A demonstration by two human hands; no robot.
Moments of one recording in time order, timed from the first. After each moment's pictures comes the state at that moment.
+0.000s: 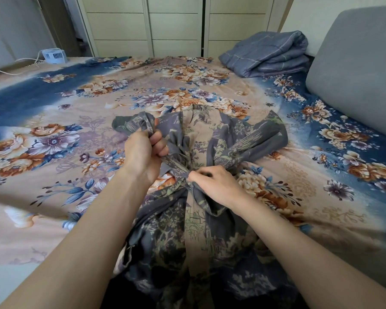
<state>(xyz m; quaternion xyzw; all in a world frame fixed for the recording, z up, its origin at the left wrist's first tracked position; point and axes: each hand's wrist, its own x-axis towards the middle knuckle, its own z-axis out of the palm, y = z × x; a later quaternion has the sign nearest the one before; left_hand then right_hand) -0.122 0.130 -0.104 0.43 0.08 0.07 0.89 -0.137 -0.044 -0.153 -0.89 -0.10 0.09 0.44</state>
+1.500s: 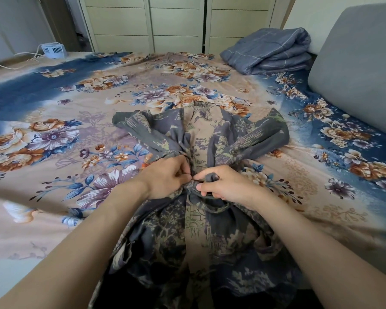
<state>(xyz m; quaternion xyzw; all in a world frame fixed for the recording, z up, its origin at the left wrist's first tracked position) -0.139 0.134 -0.141 0.95 -0.13 -0.05 0.27 -0.126 -0.067 -0.156 -0.84 -0.14 0.21 0.47</state>
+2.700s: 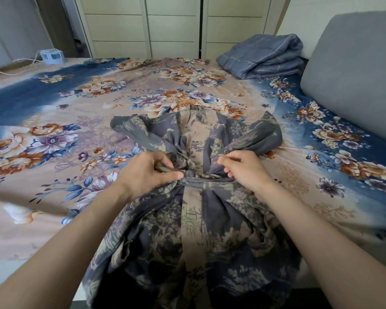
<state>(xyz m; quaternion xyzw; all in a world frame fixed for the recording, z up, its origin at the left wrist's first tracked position) -0.139 0.167 -0.153 0.91 -0.07 0.06 0.40 -0.118 -0.101 -0.141 -0.88 -0.03 0.00 0.48</state>
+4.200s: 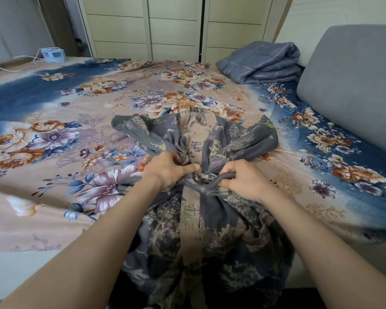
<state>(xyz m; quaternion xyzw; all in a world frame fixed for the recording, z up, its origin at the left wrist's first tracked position) -0.127 0.113 -0.147 0.93 0.07 -0.02 0.36 -0.142 -0.107 -0.130 -0.96 -0.11 0.05 0.25</state>
